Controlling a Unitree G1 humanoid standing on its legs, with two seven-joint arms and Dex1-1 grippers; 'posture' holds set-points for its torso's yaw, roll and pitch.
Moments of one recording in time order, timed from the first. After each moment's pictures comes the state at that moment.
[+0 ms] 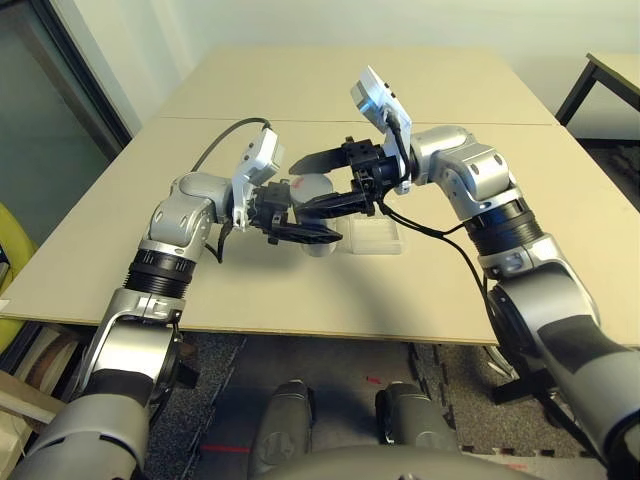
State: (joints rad) left arm -0.73 0.52 -0.16 0.29 -0.39 0.35 -1.50; right arm -1.02 -0.24 0.23 0.39 0.36 0.50 1.38
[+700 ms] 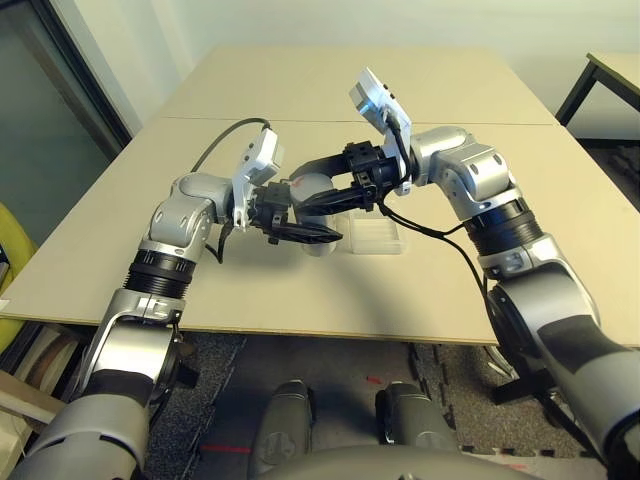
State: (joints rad) left arm -0.72 0.52 -0.16 0.29 -0.39 0.34 -1.49; right arm -1.02 -0.24 0.23 0.39 0.36 0.51 1.39
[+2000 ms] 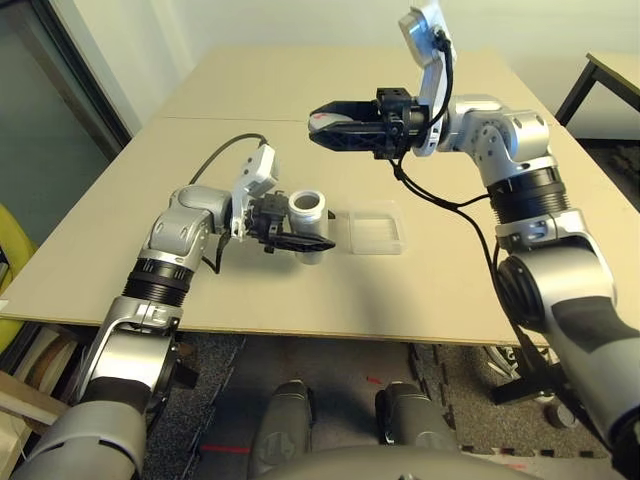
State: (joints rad) left arm -0.68 0.55 -0.15 0.34 -0.36 0.30 -1.47; right arm -1.12 -0.31 0.07 0.58 0.43 0.60 1.32
